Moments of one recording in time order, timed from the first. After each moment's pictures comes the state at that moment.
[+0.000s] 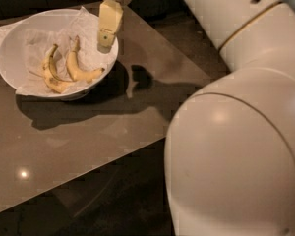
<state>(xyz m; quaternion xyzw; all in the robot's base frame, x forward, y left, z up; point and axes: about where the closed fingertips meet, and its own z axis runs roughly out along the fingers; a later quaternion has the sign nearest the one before) 0.644 0.067 0.982 -0.66 0.73 0.04 0.17</state>
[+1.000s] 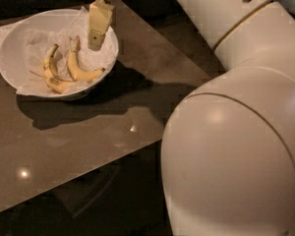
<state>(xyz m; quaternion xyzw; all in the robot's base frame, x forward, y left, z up) 0.648 0.094 0.986 -0.66 0.72 0.05 0.19</state>
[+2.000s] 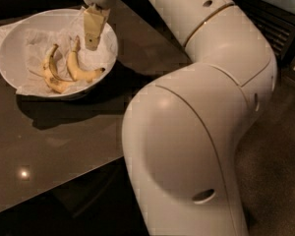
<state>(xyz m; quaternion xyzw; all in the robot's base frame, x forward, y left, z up) 0.672 0.113 0.963 -0.66 0.73 0.04 0.16</state>
